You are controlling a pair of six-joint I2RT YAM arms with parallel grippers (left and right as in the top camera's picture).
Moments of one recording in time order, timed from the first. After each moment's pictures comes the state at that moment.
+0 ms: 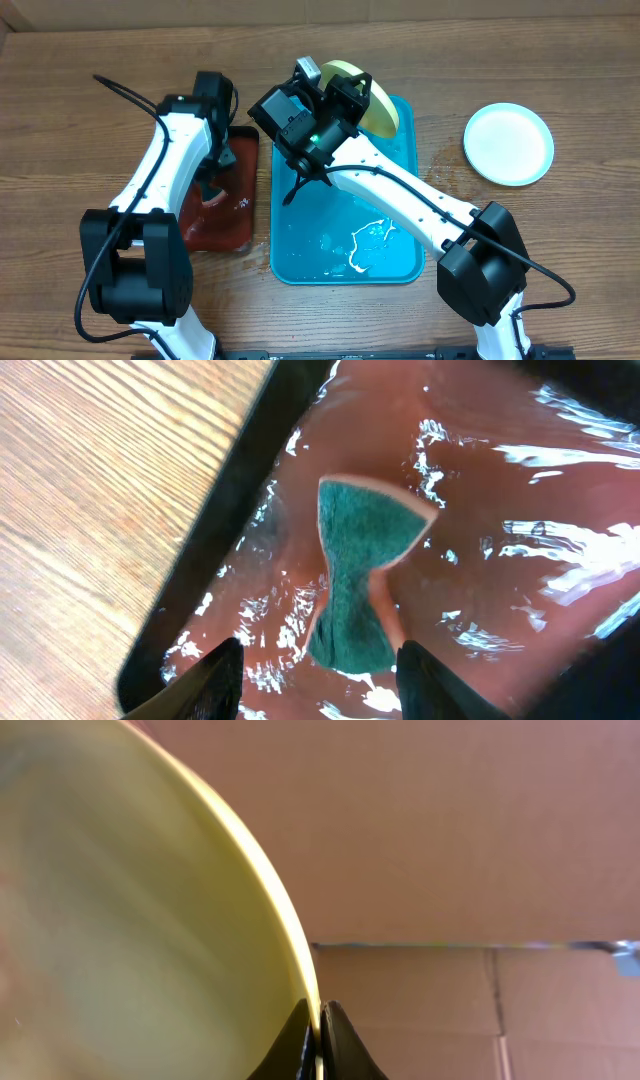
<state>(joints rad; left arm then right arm) -0.08 1.87 1.46 -1.10 -0.37 -0.61 0.81 2.08 1.85 -0.81 1.31 -0.38</state>
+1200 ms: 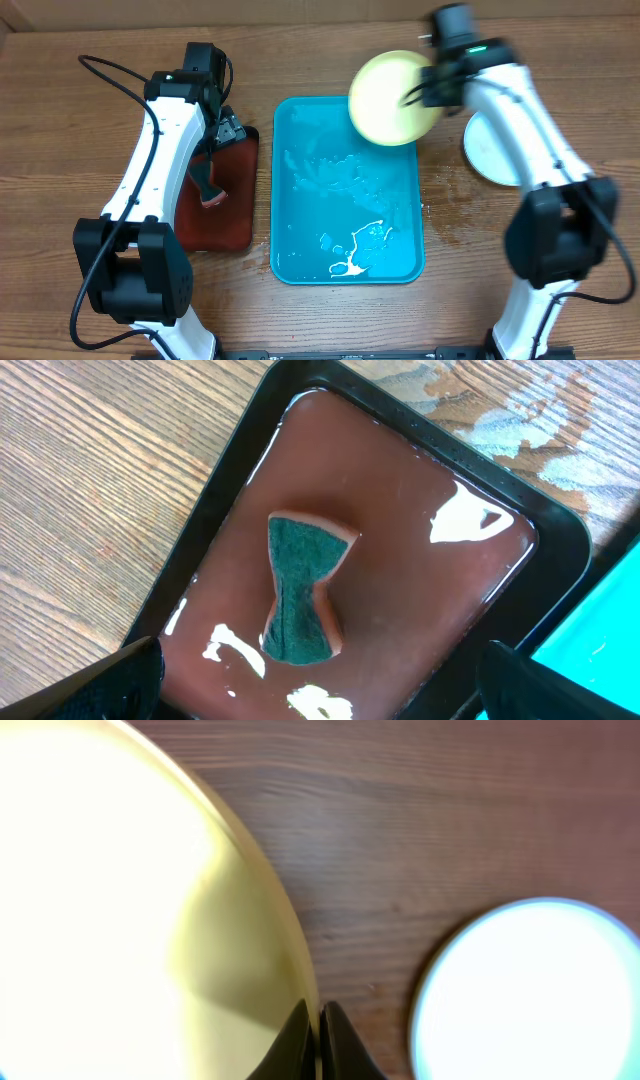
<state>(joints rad) -0.08 1.87 1.61 -1.14 -0.29 -0.60 0.16 2.04 1.86 -1.00 0.09 0.16</state>
